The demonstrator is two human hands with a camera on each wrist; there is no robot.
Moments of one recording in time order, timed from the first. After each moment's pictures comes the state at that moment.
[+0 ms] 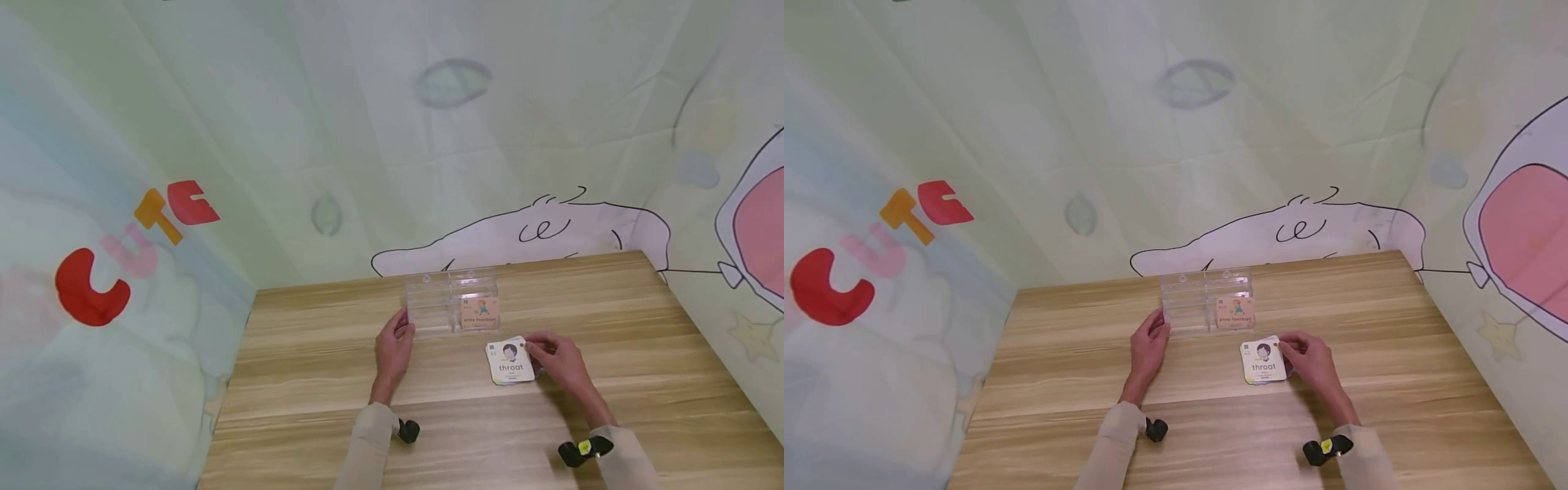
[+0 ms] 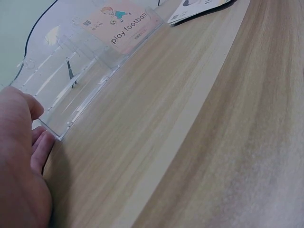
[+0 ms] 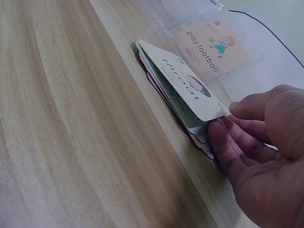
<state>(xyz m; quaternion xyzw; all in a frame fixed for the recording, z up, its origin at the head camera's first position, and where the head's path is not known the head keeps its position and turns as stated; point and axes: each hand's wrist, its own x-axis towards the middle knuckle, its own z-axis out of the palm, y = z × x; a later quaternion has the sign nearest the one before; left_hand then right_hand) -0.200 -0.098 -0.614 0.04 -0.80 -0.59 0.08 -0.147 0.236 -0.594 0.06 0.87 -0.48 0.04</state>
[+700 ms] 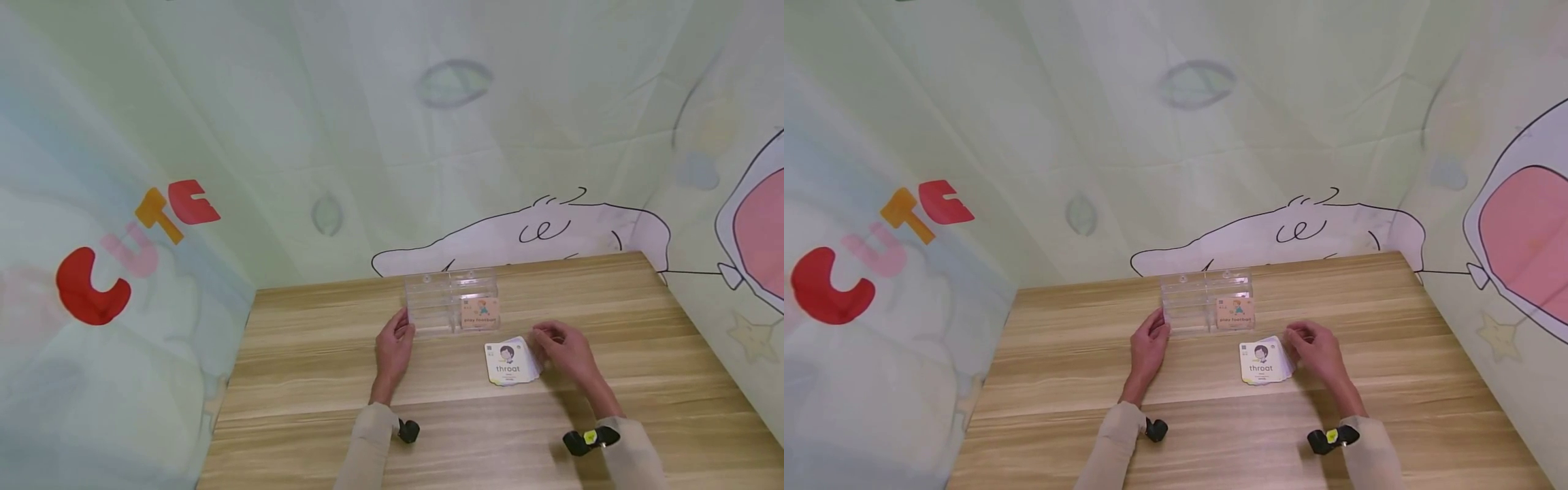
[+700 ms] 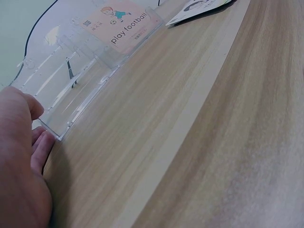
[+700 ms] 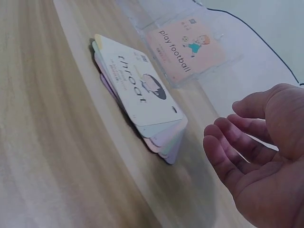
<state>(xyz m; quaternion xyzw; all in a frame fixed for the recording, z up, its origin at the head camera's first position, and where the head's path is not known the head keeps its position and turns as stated) -0.200 -0.098 -0.616 0.04 -0.80 -0.59 0.08 -0.155 0.247 -0.573 0.07 0.87 -0.50 0.02</state>
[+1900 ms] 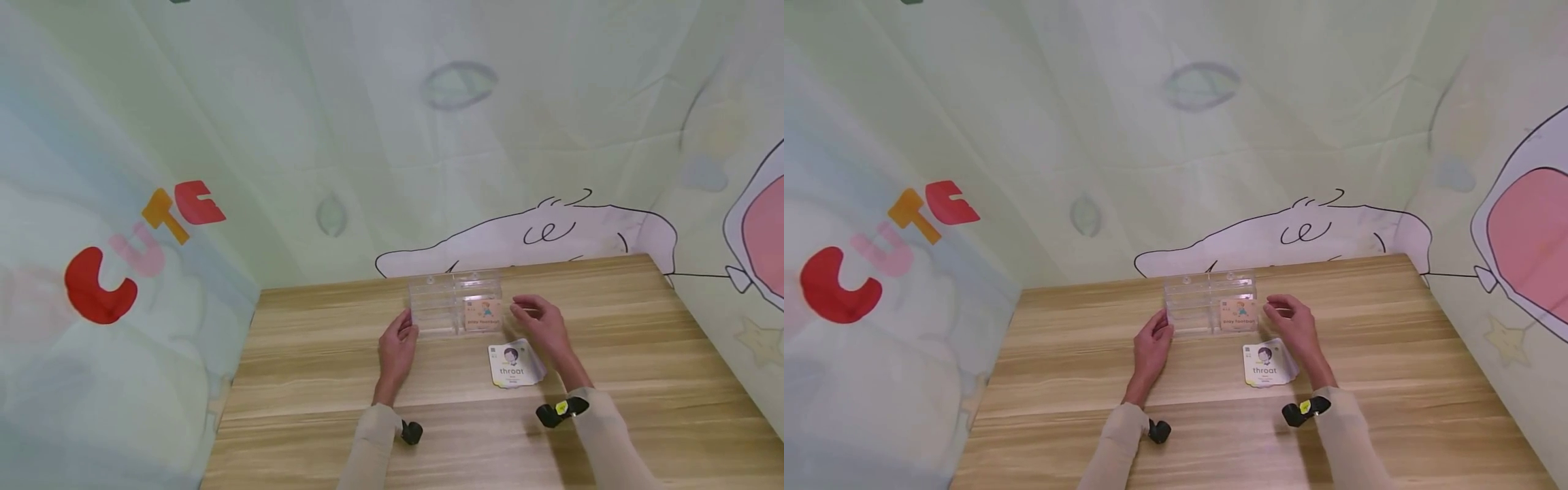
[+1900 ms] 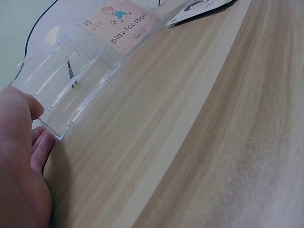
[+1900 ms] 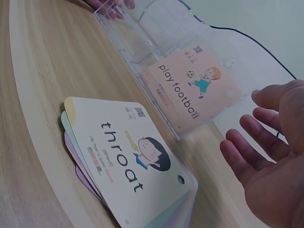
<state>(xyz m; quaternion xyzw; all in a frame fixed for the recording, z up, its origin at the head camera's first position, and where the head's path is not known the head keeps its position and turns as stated) -0.200 -0.099 -0.616 0.03 -0.80 -0.59 0.08 -0.198 0.208 -0.562 0.05 0.82 -0.58 0.01</state>
